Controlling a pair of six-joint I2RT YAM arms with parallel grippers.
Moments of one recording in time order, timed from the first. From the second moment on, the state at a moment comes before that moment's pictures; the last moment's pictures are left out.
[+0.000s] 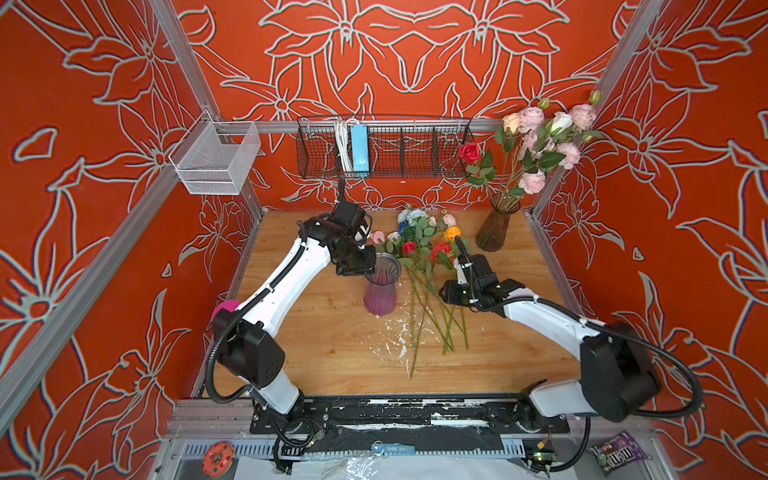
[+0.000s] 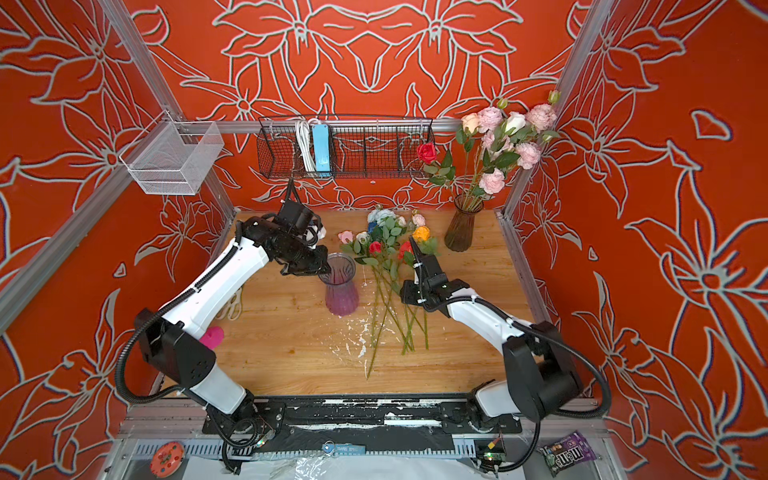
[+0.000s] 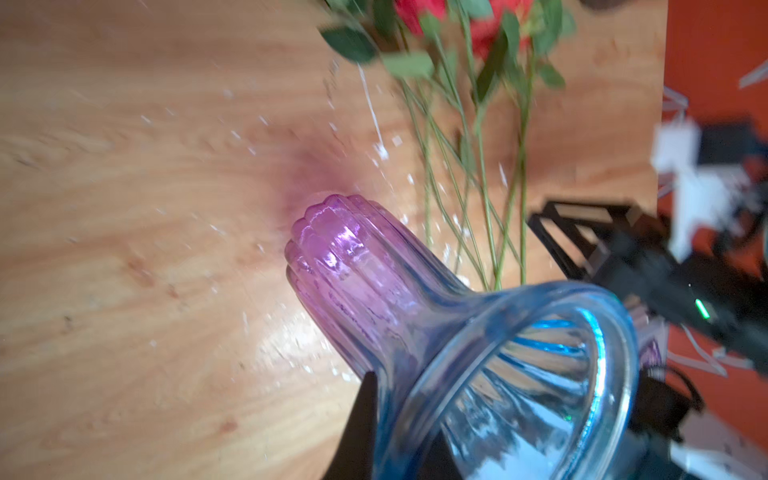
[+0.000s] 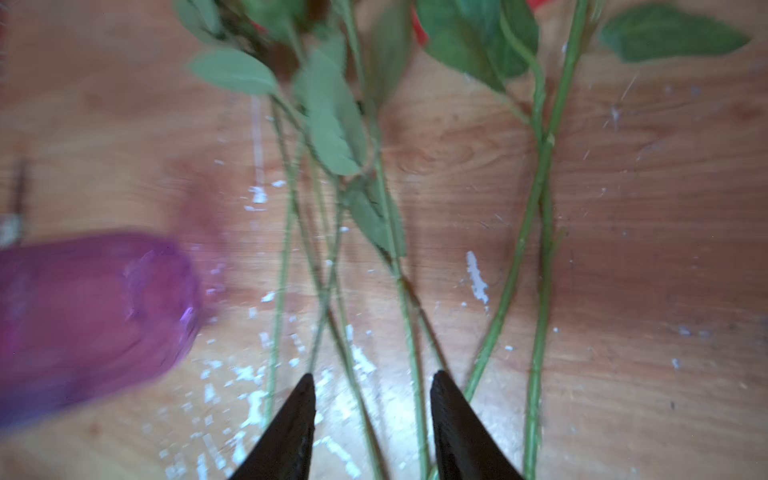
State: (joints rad) left arm -0.40 1.62 1.66 -1.19 0.30 -0.40; right arm 0.43 1.46 0.87 -0.37 -0.09 0.54
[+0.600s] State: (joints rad) left arm -0.45 1.67 1.64 -1.20 0.33 -0.37; right arm 0.41 1.88 1.16 -0.41 -0.07 0.38
